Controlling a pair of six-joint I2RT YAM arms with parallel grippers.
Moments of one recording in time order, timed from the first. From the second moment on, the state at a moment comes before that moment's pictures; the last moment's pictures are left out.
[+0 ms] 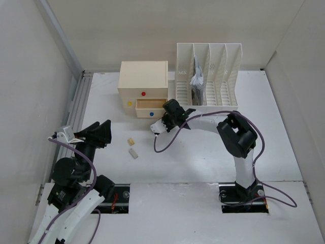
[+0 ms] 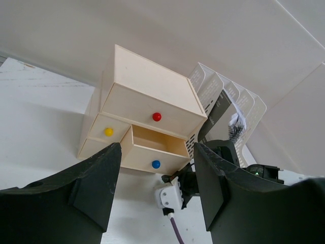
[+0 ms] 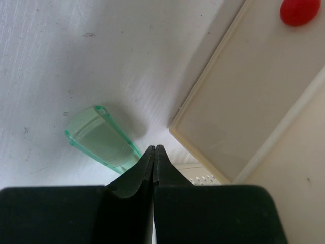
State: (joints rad) left arm -0.59 0.13 0.67 -0.33 -0.47 -0.47; right arm 0.76 2.02 1.33 -0.22 -0.02 -1.47
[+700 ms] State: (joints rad) left arm -0.59 0.13 0.67 -0.33 -0.47 -0.47; right arm 0.76 1.89 1.22 -0.32 -0.08 -1.43
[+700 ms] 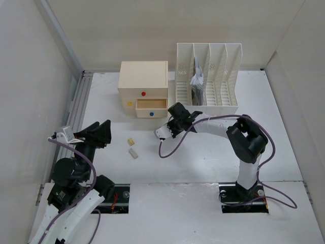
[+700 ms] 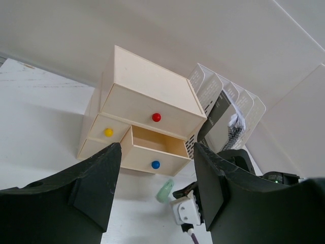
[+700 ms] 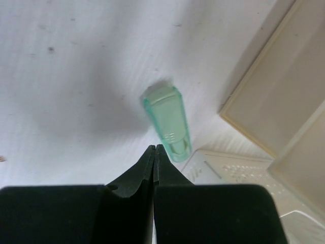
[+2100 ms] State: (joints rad) left arm -0.59 0.12 0.67 -0.33 -0.47 -0.47; right arm 0.77 1.89 1.19 -0.25 -0.05 -1.24
